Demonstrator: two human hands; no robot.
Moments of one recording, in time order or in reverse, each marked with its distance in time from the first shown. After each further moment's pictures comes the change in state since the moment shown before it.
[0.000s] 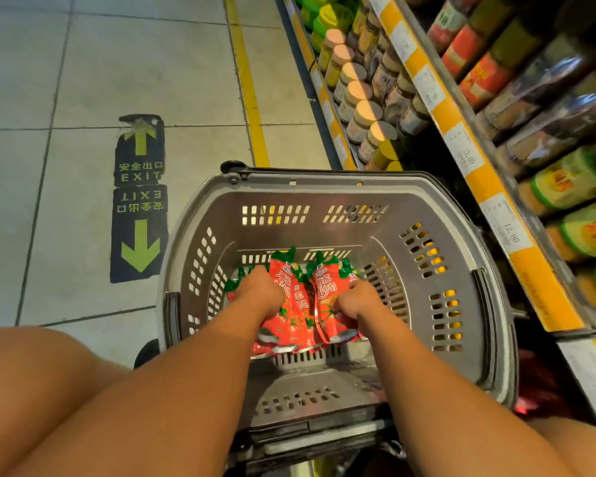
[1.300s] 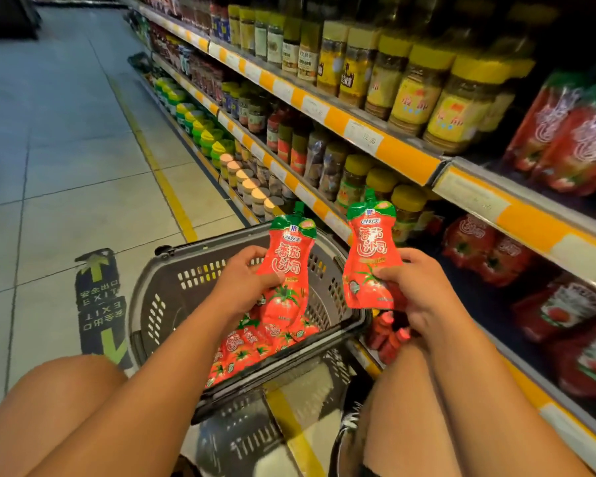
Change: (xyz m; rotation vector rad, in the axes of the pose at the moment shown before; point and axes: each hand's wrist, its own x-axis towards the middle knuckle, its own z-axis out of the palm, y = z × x) left_hand -0.232 0.094 -0.042 -0.600 -0.217 0.690; right_hand -0.272 0.105 -0.210 0.925 0.388 -0.382
